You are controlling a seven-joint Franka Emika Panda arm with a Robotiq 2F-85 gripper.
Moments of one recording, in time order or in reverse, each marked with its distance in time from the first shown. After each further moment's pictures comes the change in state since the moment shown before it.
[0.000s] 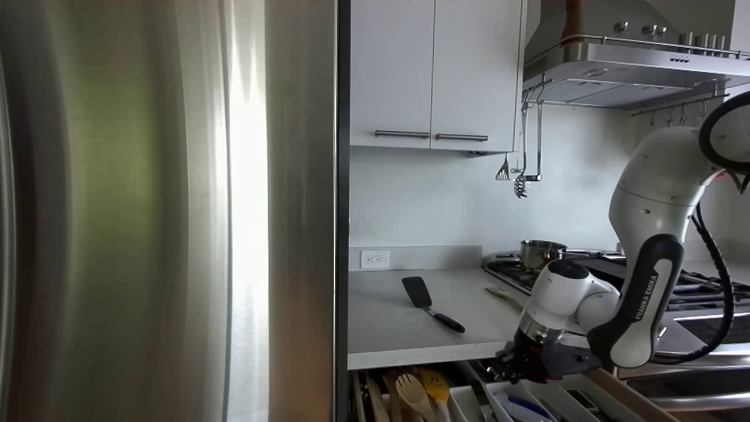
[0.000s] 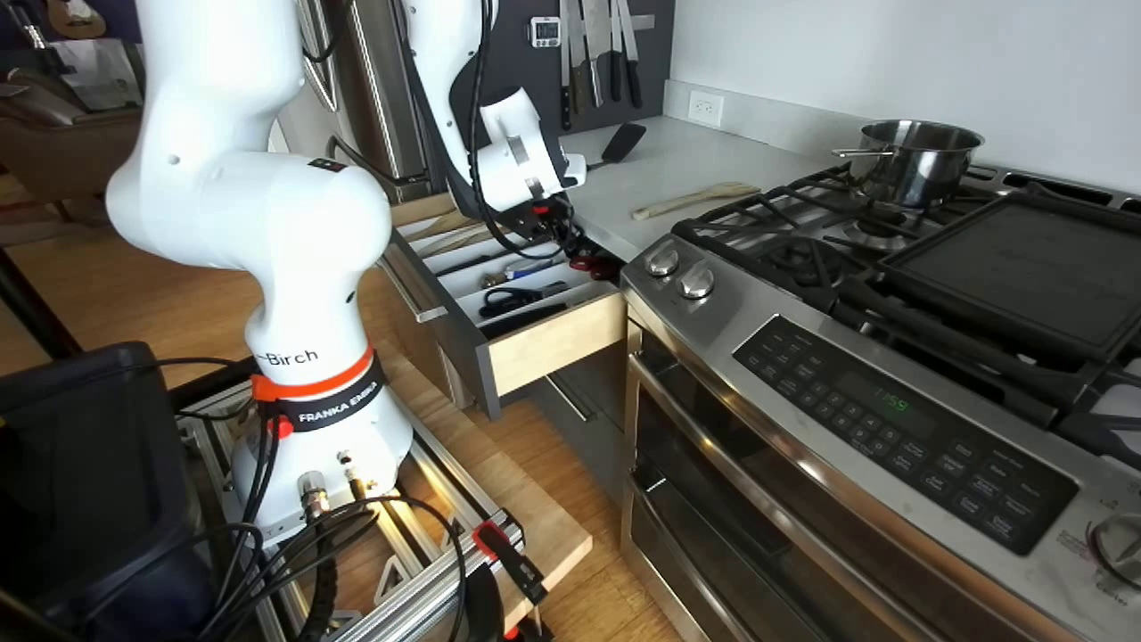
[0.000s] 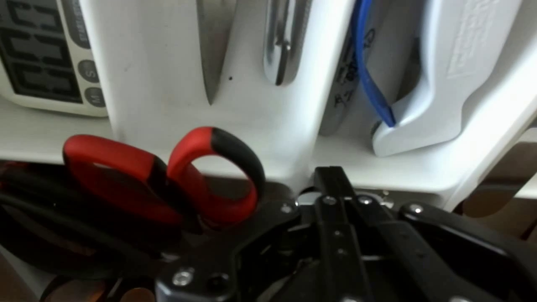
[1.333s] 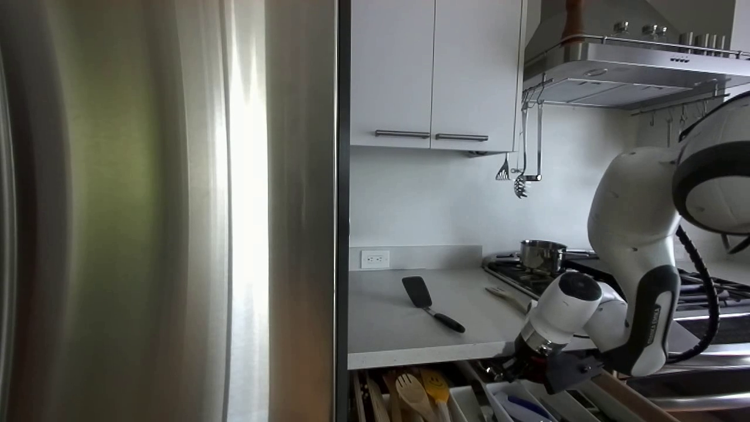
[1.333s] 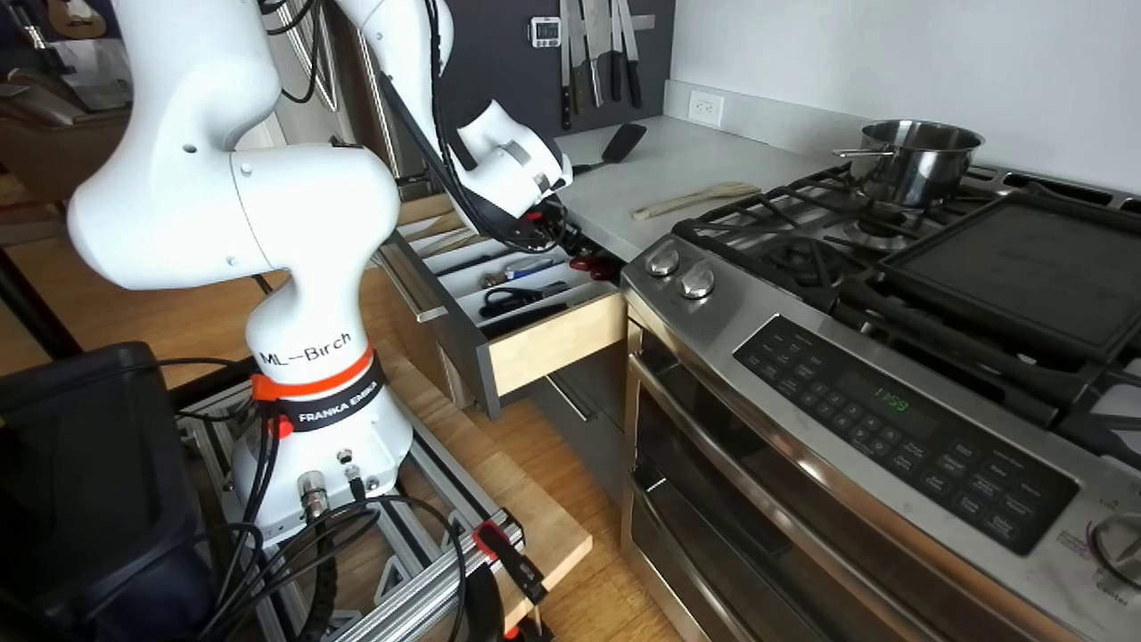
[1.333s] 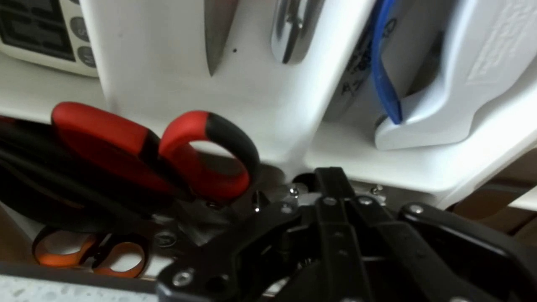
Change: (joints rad) arm 0.675 0.330 -0.662 -0.006 -0.104 0.319 0.257
